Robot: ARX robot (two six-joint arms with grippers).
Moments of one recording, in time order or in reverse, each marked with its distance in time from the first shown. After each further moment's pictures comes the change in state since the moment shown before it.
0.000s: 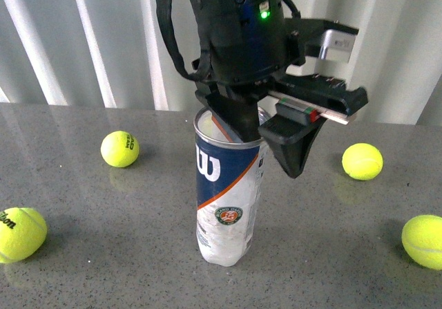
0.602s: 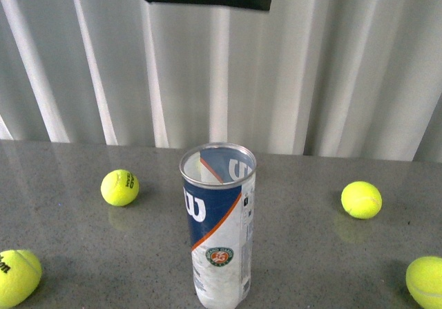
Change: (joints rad) left arm -0.012 -0.666 -0.578 0.747 0.048 -0.699; right arm 0.000 0.000 0.000 0.000 0.000 0.000
